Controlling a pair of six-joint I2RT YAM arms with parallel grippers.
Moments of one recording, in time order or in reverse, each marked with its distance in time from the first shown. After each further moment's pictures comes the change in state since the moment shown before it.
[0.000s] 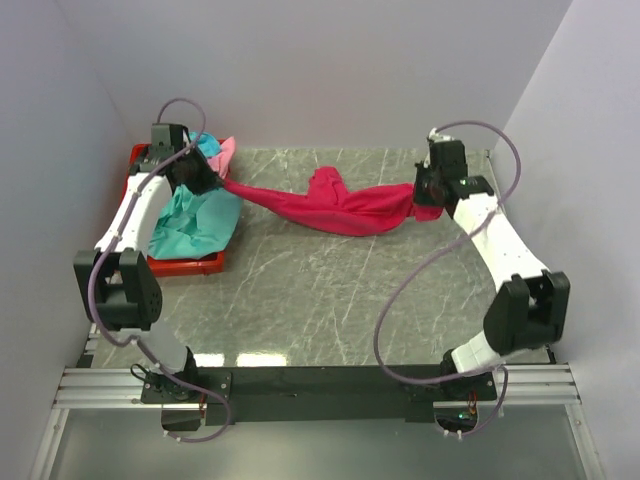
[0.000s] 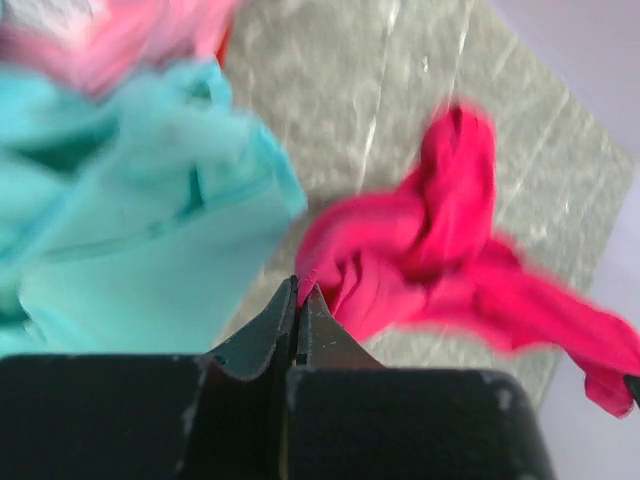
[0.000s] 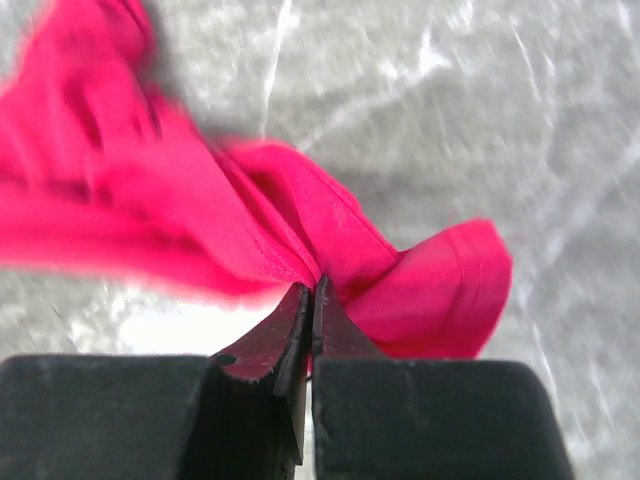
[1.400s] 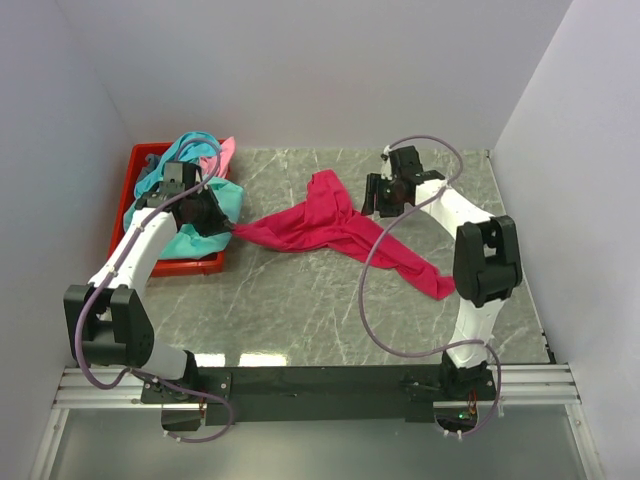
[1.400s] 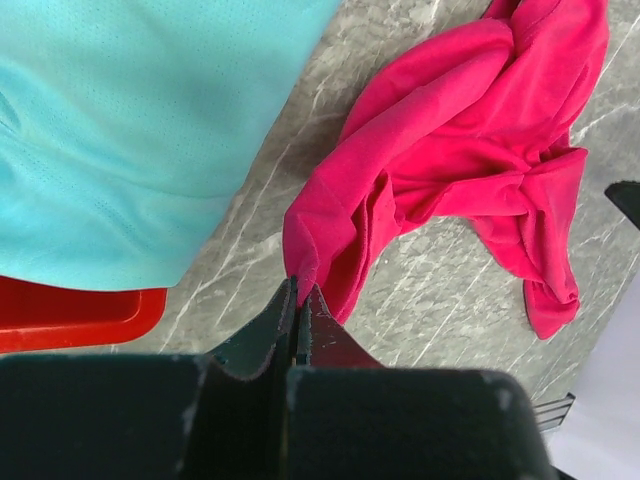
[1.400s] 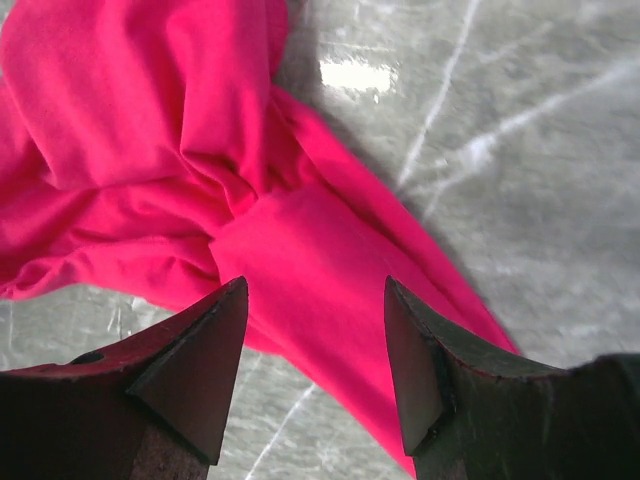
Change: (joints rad) left arm -0.076 -0.270 -0.388 -0.044 0.020 0.050; right arm 0.099 0.312 0.052 0.071 -0.246 0.075
